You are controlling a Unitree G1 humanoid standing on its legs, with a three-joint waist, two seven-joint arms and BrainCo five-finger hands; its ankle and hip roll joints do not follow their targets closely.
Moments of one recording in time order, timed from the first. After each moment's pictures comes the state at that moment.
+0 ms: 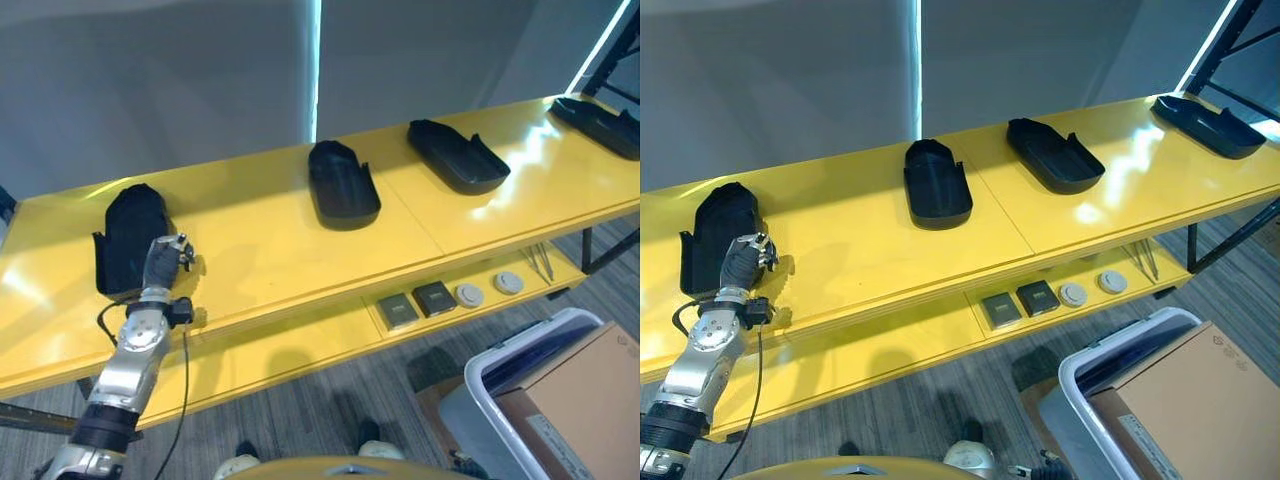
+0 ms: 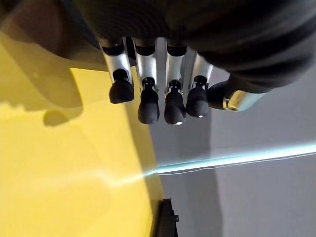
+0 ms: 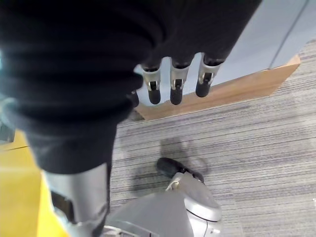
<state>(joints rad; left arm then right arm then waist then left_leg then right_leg) -0.08 0.49 -0.12 0.12 -0.38 -0.06 0.24 0.25 -0.38 0.20 0.82 0.02 0.09 -0.09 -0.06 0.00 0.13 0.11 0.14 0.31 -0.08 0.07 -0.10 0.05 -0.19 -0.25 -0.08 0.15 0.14</state>
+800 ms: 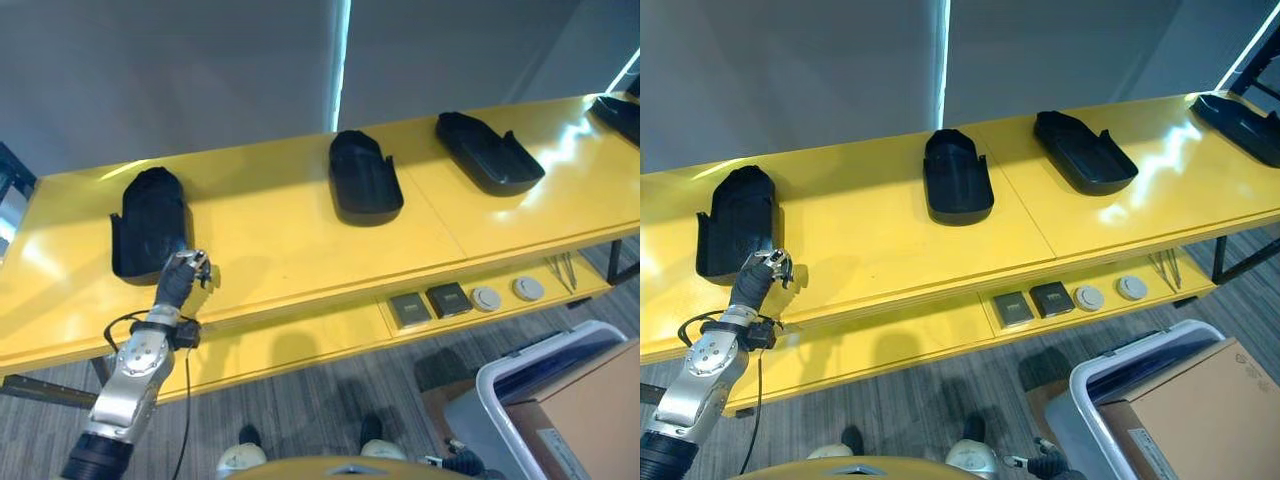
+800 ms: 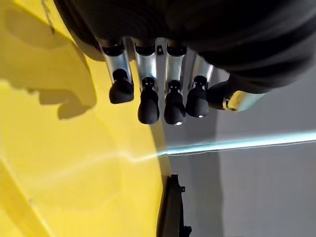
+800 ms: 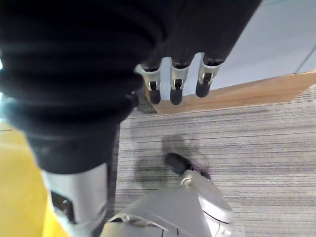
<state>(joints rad) 0.07 0.49 -0.11 -0.07 -0.39 -0.07 0.11 0.25 -0.38 0.18 0.76 -0.01 0.09 -0.07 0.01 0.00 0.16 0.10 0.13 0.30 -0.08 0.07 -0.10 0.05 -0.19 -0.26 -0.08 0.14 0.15</state>
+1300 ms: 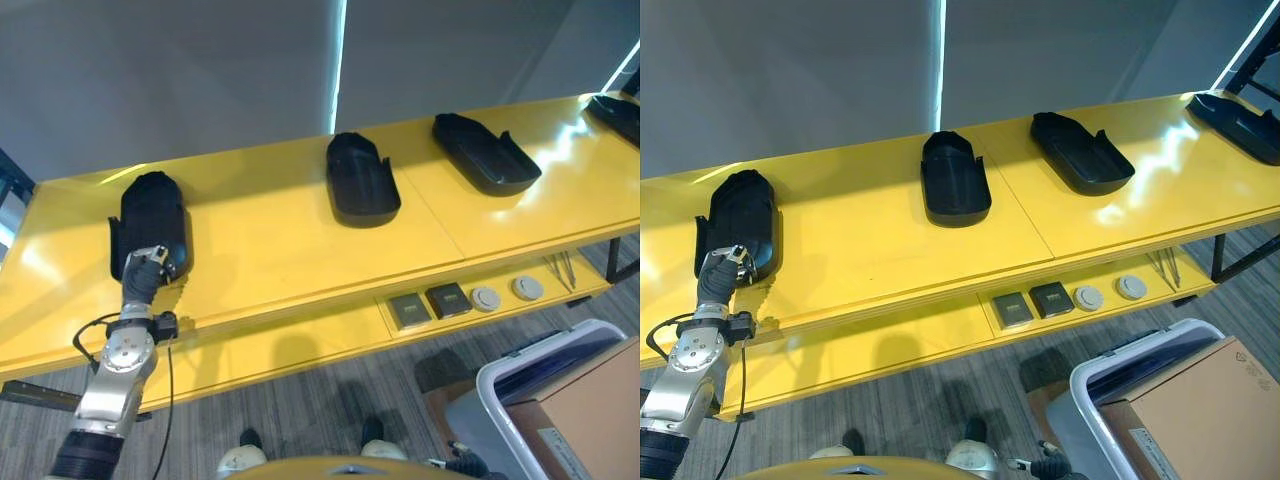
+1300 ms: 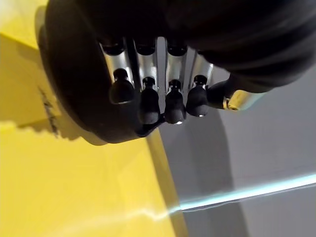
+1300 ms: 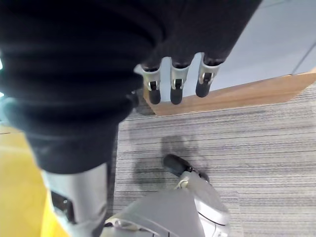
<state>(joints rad) 0.06 0.50 -0.02 -0.02 -0.31 0.00 0.32 0.26 -0.39 0.18 0.77 0.00 0.10 -0.07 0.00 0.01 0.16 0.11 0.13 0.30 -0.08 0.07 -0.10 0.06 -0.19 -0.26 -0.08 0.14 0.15</state>
